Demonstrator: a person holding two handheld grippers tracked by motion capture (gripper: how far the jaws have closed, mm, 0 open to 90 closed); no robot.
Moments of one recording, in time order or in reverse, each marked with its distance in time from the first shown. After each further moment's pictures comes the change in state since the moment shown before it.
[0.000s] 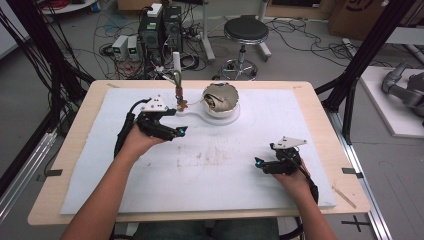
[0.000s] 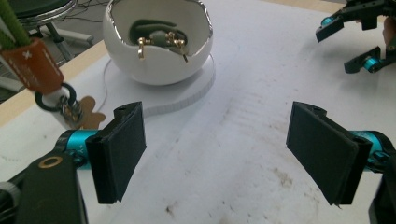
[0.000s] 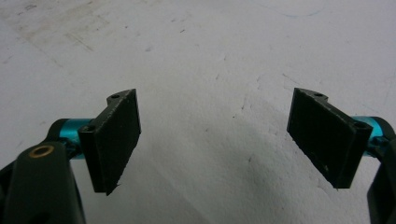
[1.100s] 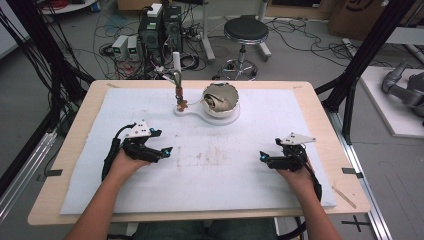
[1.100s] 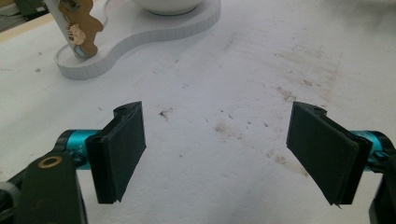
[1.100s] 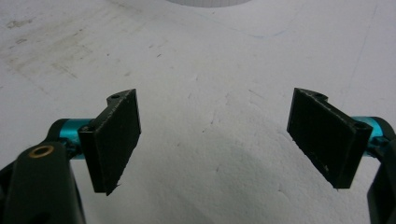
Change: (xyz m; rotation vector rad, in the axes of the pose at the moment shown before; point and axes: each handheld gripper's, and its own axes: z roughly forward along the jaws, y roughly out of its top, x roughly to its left) left arm -0.007 -0.077 -0.017 0.000 0.033 -0.055; right arm -0.015 0.002 -0.010 -0.070 -0.030 0.051
